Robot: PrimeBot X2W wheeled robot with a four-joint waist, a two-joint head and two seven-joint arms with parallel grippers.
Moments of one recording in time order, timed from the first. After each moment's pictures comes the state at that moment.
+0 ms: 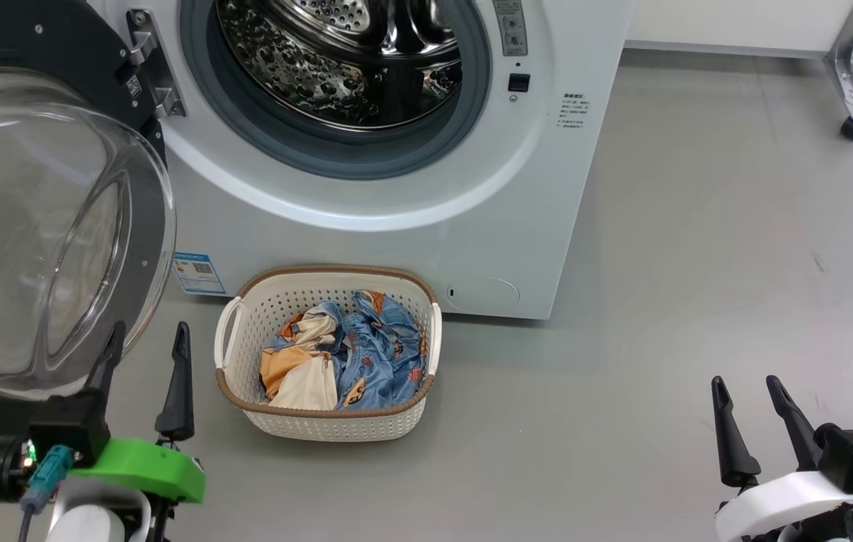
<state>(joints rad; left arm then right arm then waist) -0.09 0.13 -0.08 0.21 -0.28 -0.11 -0.26 0.07 -0.15 0.10 0.23 0.30 0.11 -0.25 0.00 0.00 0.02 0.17</state>
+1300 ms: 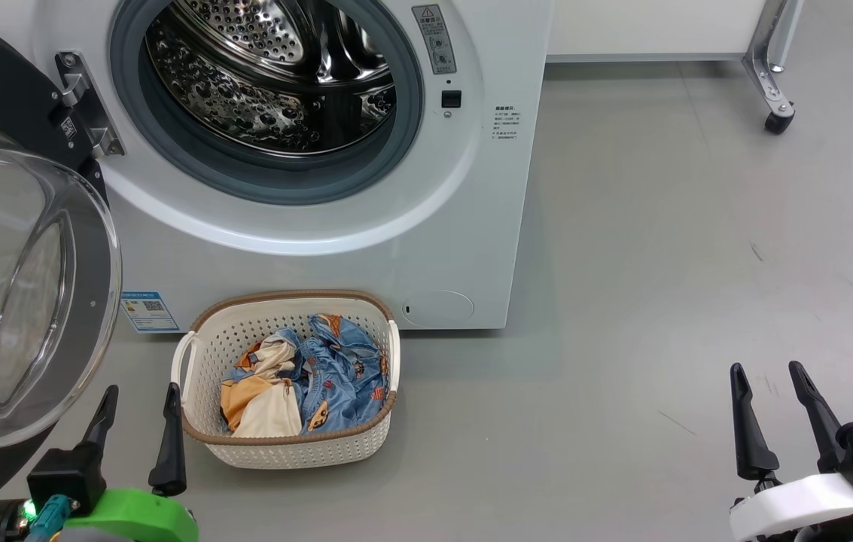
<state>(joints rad) 0.03 0.11 -0.03 0.24 -0.26 -0.10 -0.26 0.12 -0.15 0.07 0.11 0.26 0.09 -0.25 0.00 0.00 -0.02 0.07</state>
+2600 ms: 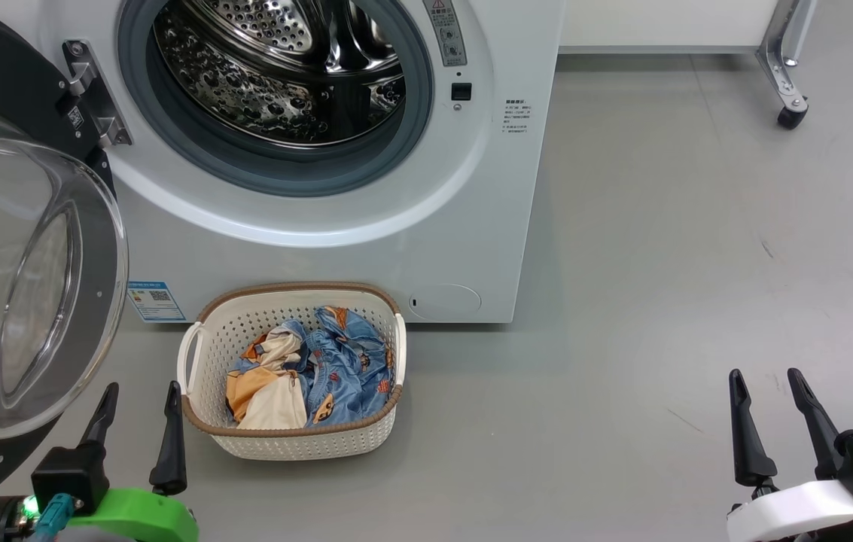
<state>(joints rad) 0.03 0.10 -0.02 0.24 -0.23 -0.10 -0.26 0.13 -0.13 0.06 0.10 0.25 0.09 -0.25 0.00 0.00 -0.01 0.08</state>
